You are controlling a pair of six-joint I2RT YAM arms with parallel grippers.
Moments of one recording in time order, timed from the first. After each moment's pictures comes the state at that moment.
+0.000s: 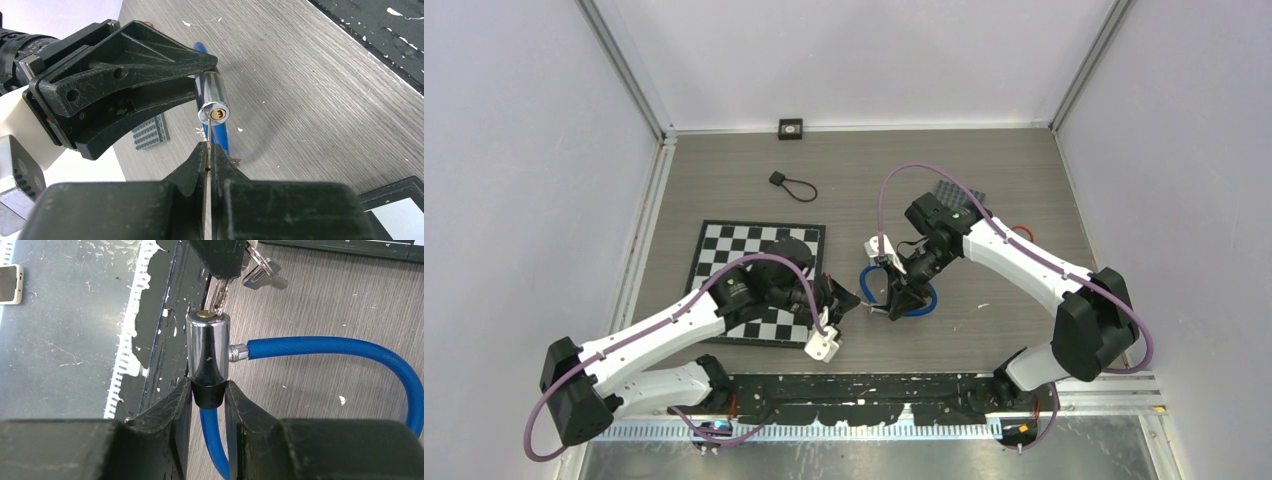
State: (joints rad) left arm -0.92 1.04 0.82 -0.46 0.63 1.46; right arm 0.60 1.47 1.13 -1.05 -0.96 -0.97
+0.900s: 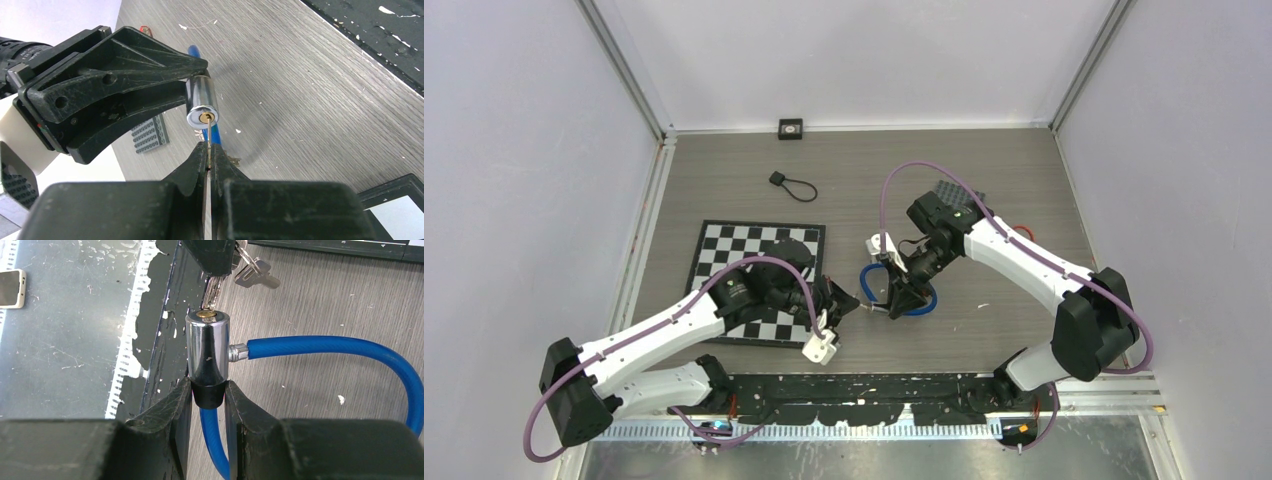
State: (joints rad) left arm -0.92 1.03 0.81 -0.47 0.64 1.49; right arm 0.59 1.47 1.13 -1.06 -0.97 -0.97
